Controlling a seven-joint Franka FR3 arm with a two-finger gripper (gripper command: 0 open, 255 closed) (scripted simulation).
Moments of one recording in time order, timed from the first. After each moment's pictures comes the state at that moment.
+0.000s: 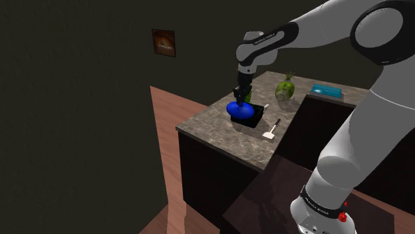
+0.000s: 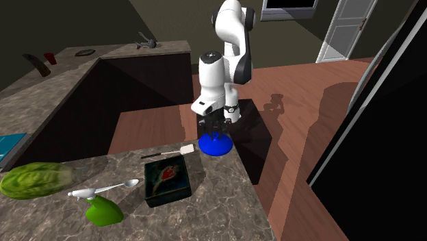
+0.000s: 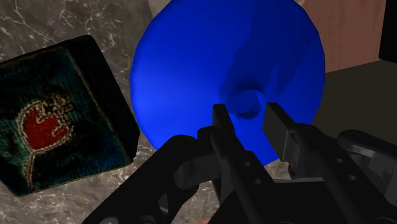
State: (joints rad) arm -0.09 -0.13 -0.24 -2.18 0.03 2.07 -0.28
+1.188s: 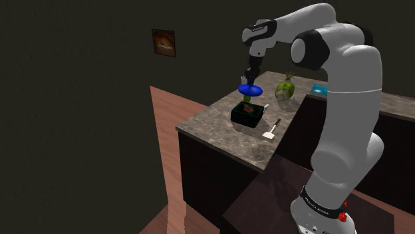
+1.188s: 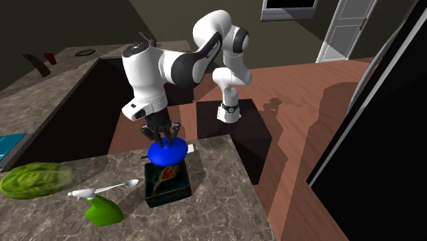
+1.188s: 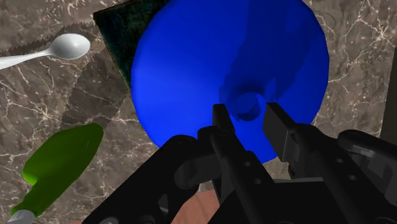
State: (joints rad) arm -0.29 0.34 -0.38 -1.48 0.19 1.79 -0.62
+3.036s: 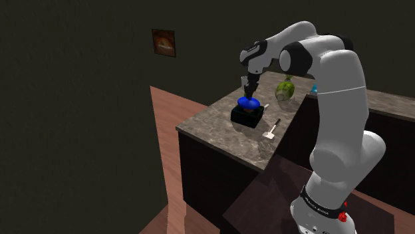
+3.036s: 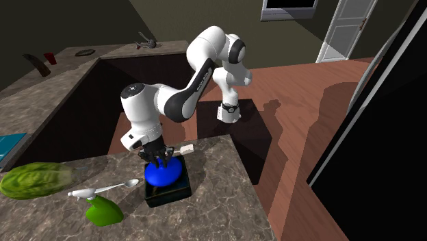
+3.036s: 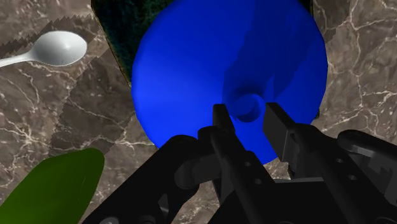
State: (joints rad) arm -0.34 0.50 -0.37 -1.52 0.25 1.98 -0.70
